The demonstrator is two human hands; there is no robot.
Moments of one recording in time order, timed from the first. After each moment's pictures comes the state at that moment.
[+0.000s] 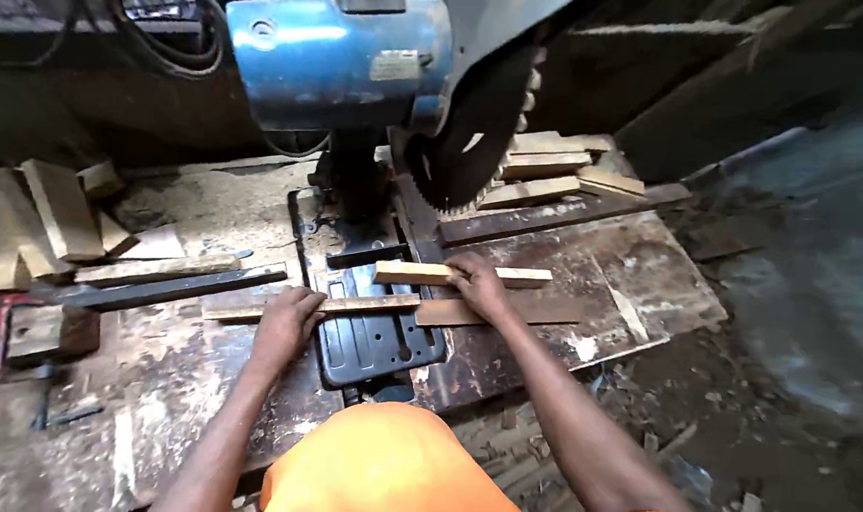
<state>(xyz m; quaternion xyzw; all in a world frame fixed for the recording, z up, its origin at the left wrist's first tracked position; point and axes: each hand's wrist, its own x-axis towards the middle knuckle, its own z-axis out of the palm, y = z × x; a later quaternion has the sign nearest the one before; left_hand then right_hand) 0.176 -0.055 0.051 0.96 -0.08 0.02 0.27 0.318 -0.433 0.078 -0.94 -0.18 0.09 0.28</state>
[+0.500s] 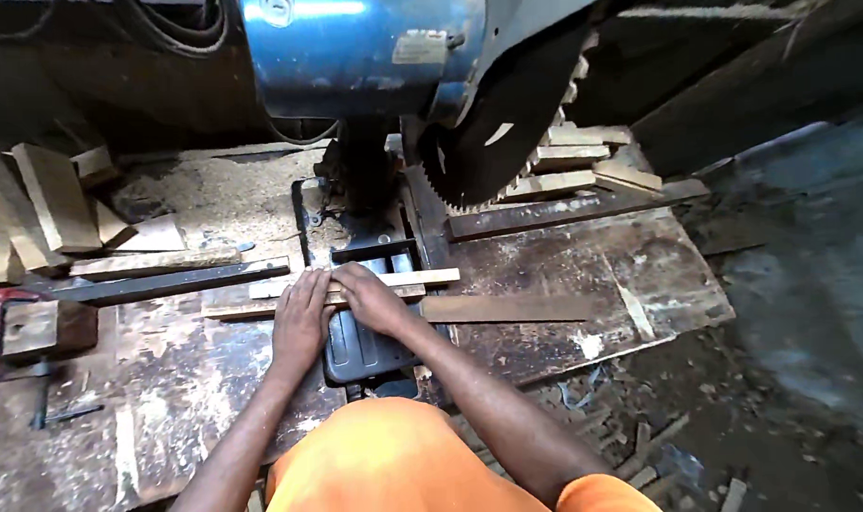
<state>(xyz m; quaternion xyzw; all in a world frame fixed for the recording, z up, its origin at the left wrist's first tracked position) 0.172 -0.087 0.038 0.97 -0.01 0.07 0.22 0.268 -0.246 0.082 -0.85 -0.35 0.19 0.34</state>
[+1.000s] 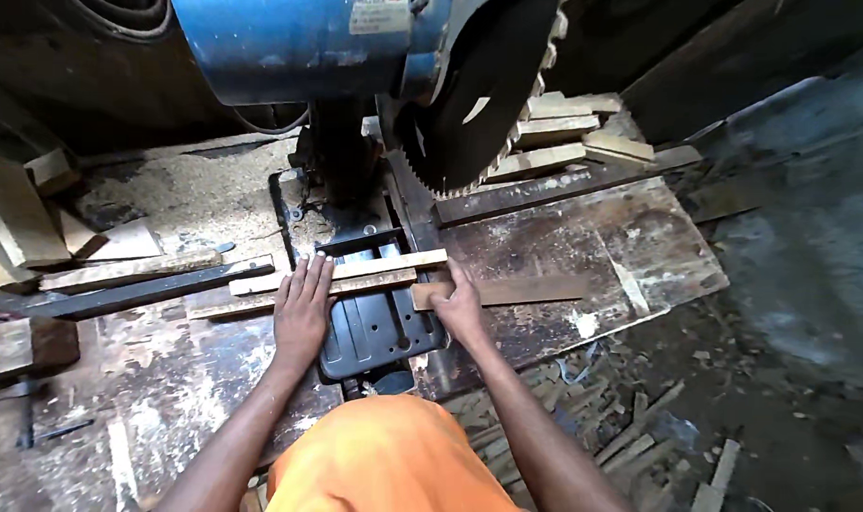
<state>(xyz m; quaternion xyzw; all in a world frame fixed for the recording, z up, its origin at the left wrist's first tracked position) 0.189 -0.107 0.032 0.99 -0.04 0.03 0.12 0.249 -0.388 0.071 -0.93 0.07 0.10 0.34</state>
